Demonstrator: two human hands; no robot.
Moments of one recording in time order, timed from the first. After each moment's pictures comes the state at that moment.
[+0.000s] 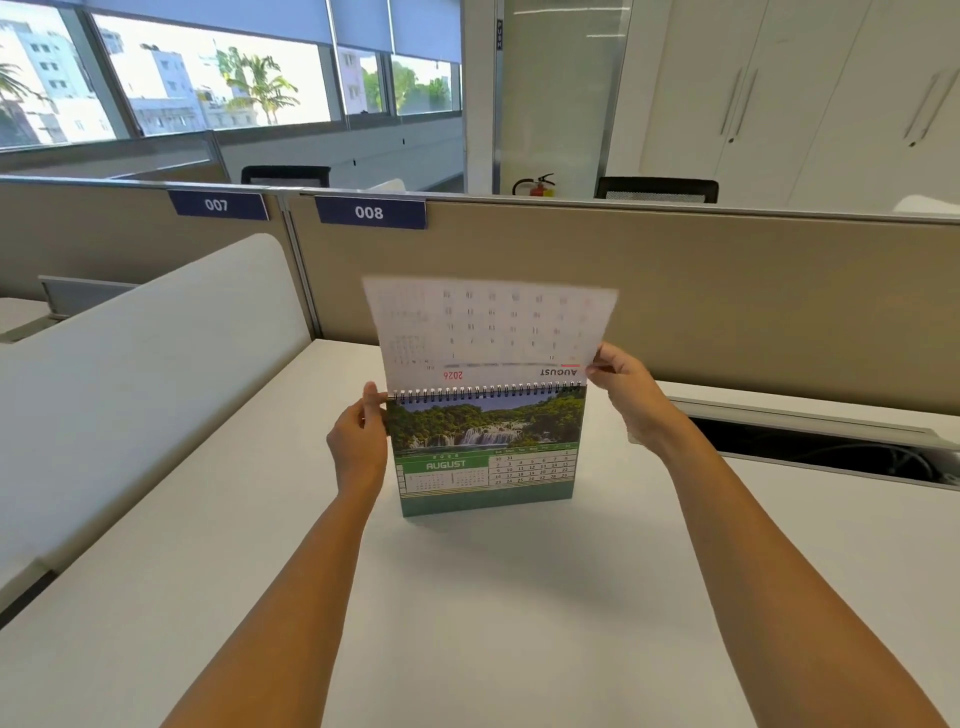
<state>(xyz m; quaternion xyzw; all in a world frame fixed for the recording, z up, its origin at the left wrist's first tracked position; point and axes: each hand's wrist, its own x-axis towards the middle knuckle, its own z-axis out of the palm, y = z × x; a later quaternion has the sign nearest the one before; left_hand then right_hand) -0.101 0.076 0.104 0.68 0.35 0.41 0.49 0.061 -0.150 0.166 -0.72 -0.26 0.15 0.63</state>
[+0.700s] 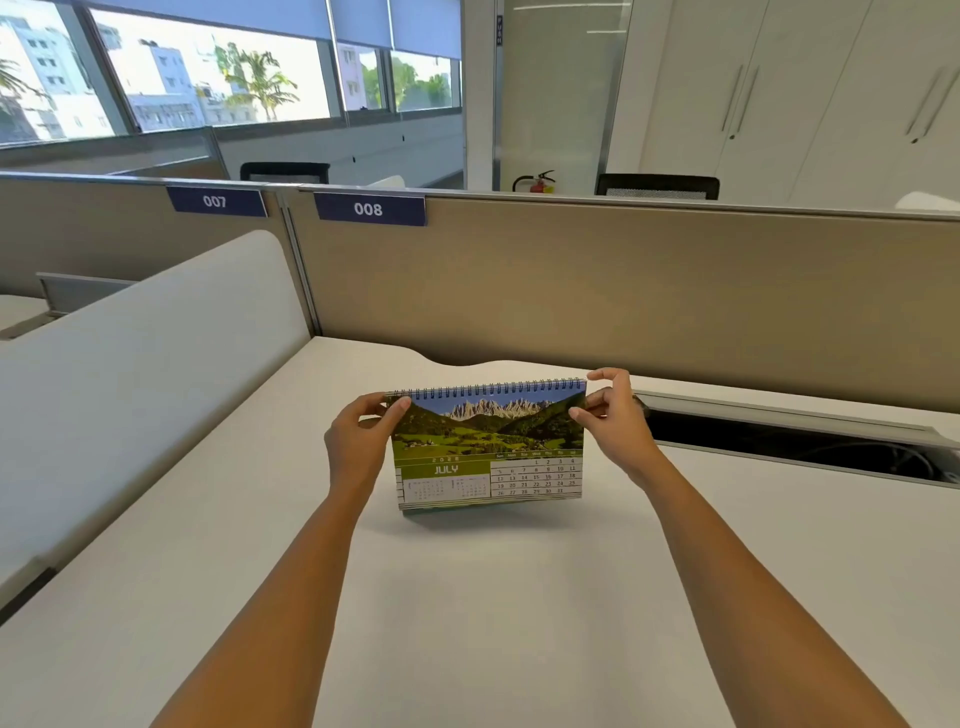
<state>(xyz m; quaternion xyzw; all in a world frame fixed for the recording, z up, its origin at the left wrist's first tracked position) -0.107 0.083 0.099 0.72 0.30 0.38 0.50 0.056 -0.152 0.116 -0.80 -0.23 0.07 0.55</state>
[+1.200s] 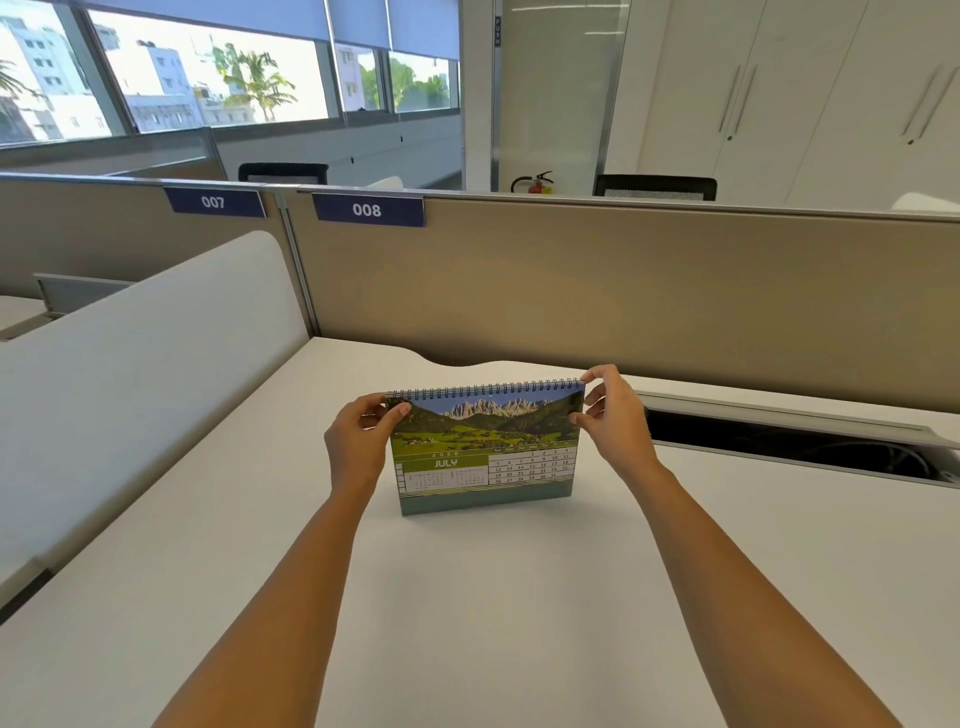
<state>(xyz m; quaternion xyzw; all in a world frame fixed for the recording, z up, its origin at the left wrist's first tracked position) -0.105 0.083 0.095 0.74 0.30 0.39 0.46 0.061 -0.144 0.109 -0.86 -0.24 -0.06 0.45</state>
